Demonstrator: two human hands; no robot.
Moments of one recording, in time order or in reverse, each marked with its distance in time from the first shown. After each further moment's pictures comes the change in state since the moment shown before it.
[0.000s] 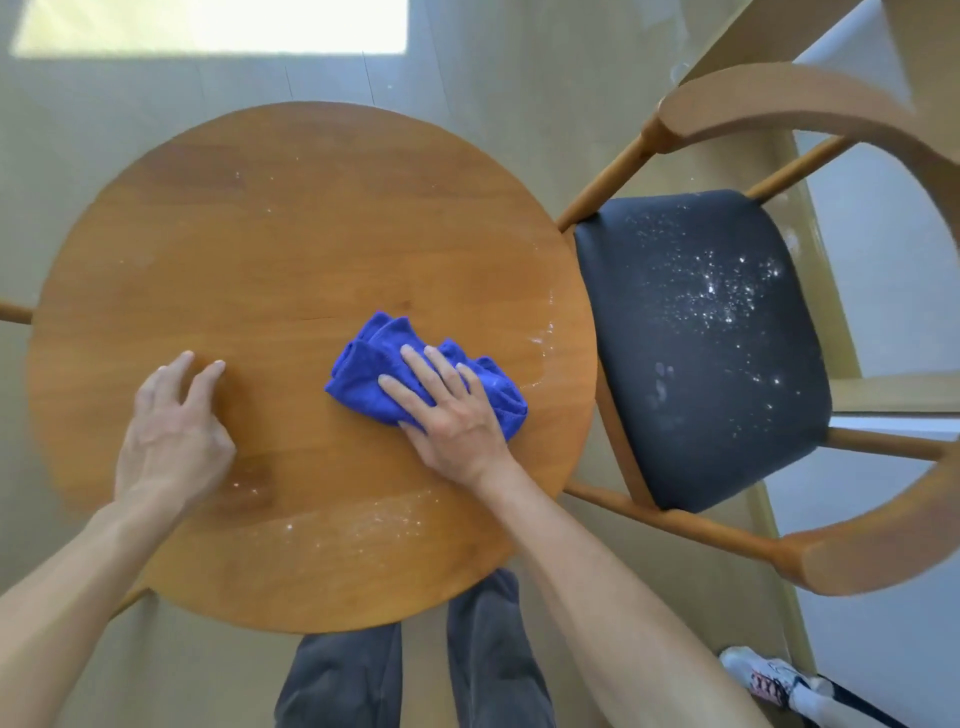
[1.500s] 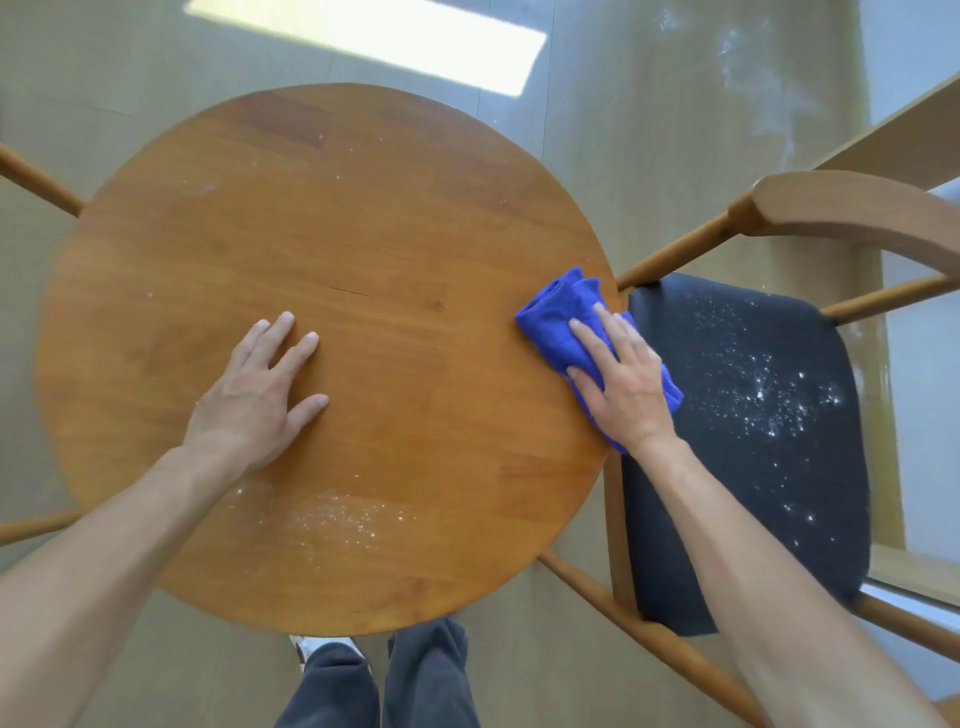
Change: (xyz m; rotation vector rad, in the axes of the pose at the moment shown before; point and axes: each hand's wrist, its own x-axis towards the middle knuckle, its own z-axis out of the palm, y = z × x) left_hand -0.022 0.052 0.045 -0.001 -0.033 -0.007; right_hand 0.027 0.194 -0.056 -0.073 -0.043 -0.038
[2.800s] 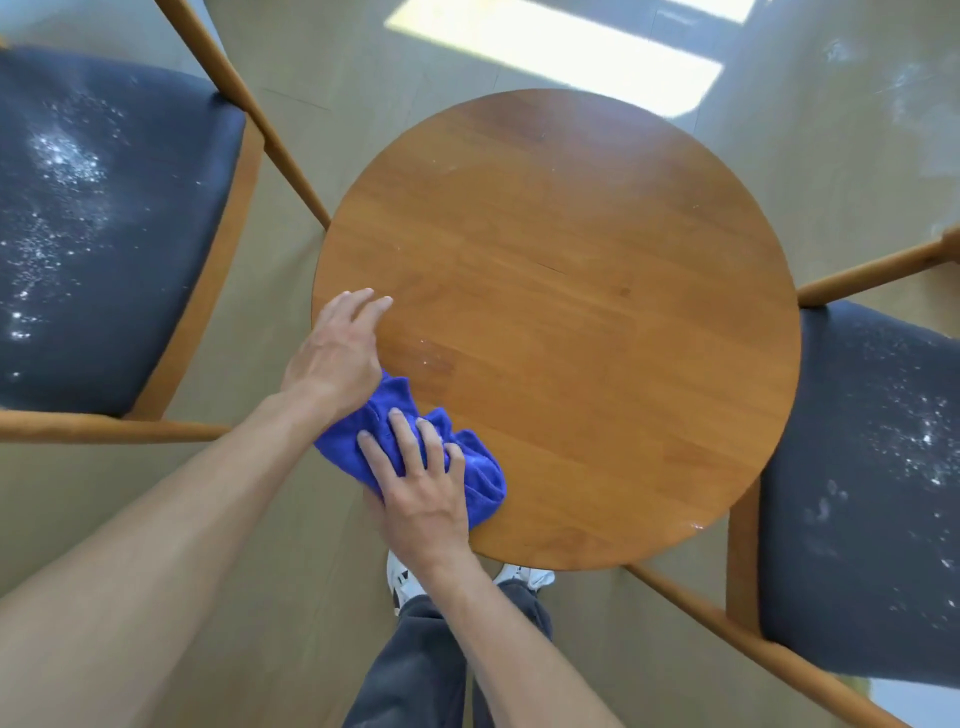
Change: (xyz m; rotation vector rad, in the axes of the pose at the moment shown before) left_hand -0.053 -0.112 -0.026 -0.229 0.243 -0.066; right_hand -0.097 -0.399 0.079 0.162 0.035 -0.199
